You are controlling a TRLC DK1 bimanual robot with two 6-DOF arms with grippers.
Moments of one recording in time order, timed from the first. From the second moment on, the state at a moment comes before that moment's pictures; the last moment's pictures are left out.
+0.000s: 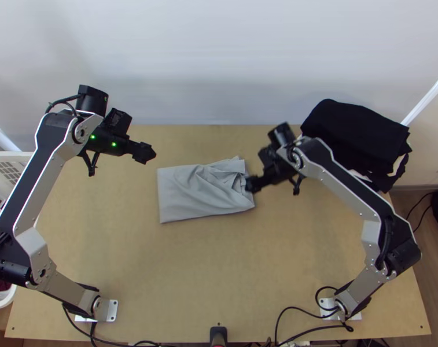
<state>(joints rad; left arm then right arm) -0.19 1.66 1.83 -1.13 0.29 0.16 0.49 1.77 1.57 -0.95 -0.30 0.03</state>
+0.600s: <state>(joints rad) -0.19 1.66 1.83 -1.13 0.29 0.15 0.59 1.97 1.82 -0.92 -0.23 -0.09</state>
